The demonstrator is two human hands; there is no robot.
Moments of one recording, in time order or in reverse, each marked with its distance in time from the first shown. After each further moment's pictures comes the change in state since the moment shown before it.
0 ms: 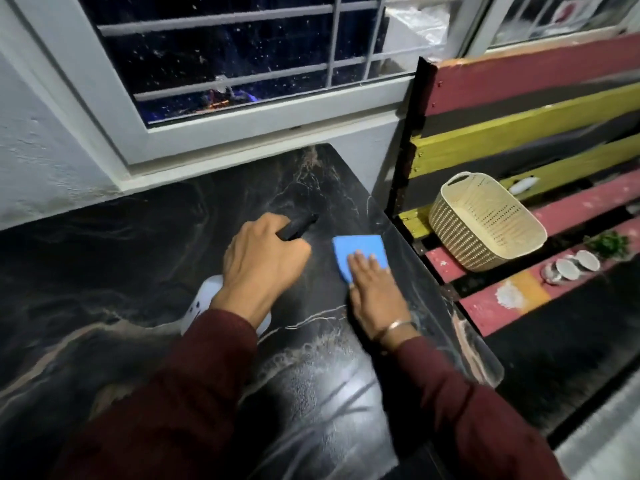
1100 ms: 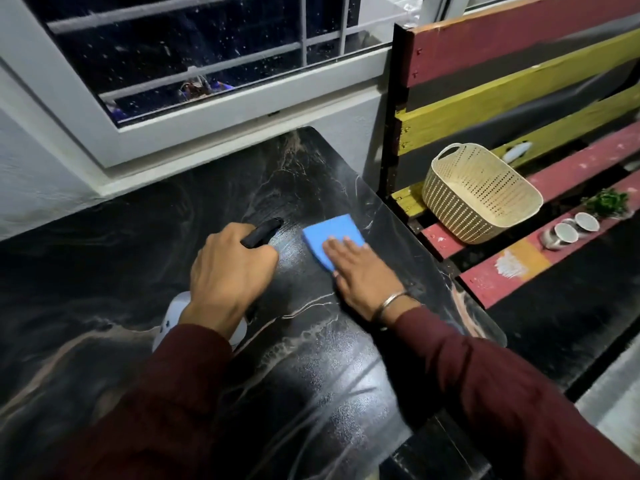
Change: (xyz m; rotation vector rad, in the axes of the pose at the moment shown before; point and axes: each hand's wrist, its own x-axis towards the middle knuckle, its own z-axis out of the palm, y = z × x) left_hand -0.005 -0.029 0.005 0.082 -0.027 -0.084; right_hand 0.009 0.005 0.006 -0.047 -0.005 -0.200
